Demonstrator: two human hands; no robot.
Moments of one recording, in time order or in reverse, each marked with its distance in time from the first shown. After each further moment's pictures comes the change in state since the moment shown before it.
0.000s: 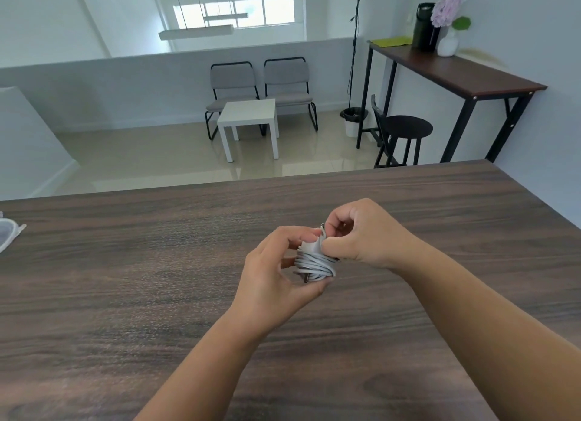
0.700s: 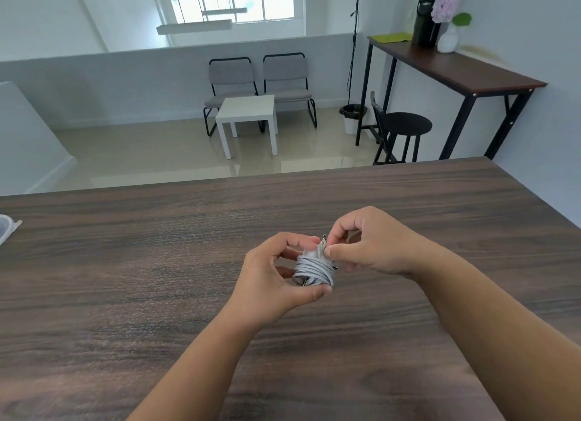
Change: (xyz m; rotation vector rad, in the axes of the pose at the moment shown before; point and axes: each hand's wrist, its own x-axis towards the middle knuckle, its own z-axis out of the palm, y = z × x) left_hand -0.001 -0.008 -0.001 -0.182 -0.144 -0.272; right_hand -0.008 0.016 -0.009 0.010 -0.154 0.014
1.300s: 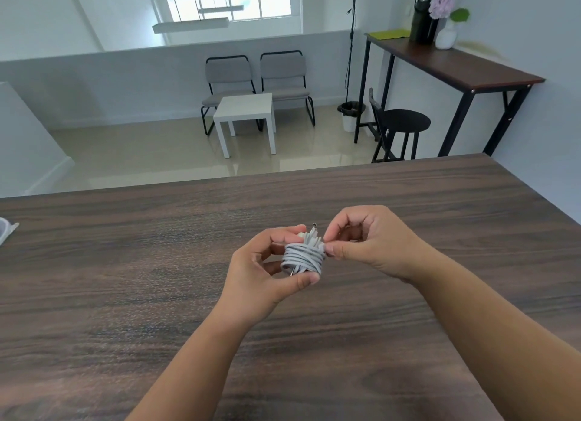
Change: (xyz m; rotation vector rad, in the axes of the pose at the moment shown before) left_hand 0.001 -0.006 -0.007 -0.216 0.061 0.010; right_hand -0.001 0.017 0.005 0.279 0.080 -0.159
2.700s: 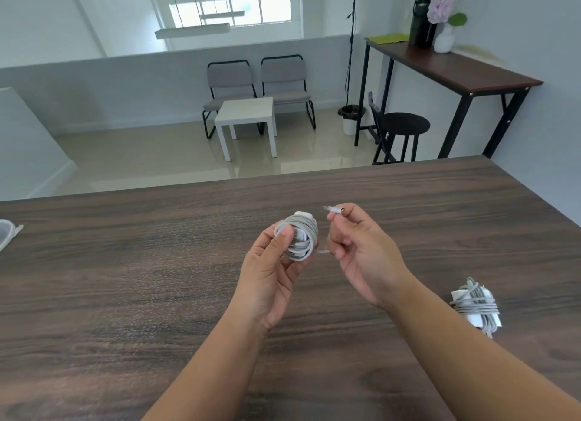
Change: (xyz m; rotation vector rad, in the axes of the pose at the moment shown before) left_hand 0.007 0.010 0.026 -0.771 0.179 -0.395; right_hand -0.004 0.005 0.042 0.754 0.233 0.011
